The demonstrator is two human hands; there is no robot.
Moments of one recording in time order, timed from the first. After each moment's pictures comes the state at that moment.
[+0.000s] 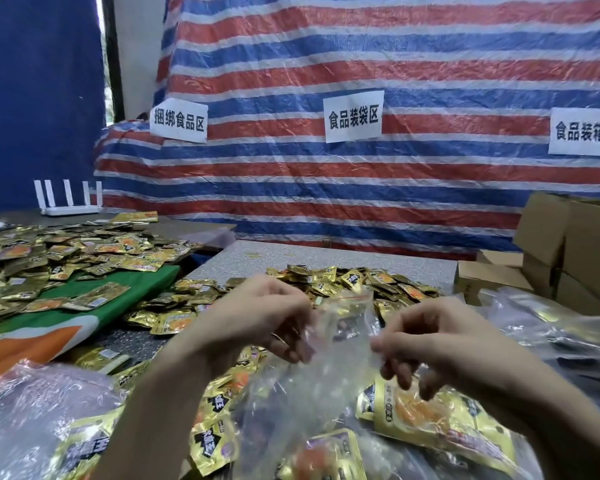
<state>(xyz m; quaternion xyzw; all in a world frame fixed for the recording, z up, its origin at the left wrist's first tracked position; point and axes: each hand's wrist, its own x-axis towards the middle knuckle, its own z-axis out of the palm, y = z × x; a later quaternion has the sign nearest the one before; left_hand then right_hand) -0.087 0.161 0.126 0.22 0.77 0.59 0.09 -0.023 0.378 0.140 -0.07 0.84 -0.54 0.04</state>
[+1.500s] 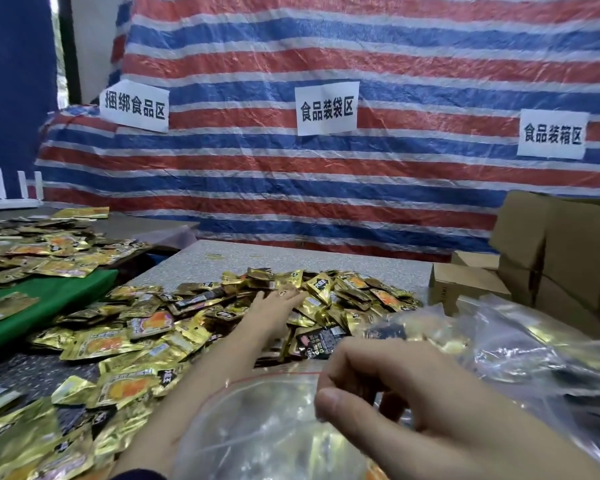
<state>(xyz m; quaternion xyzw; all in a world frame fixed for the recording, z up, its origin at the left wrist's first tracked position) -0.400 0.278 -0.024 0.24 0.97 -0.02 -0.08 -0.055 0.397 0.126 -0.25 0.90 -0.34 -0.08</state>
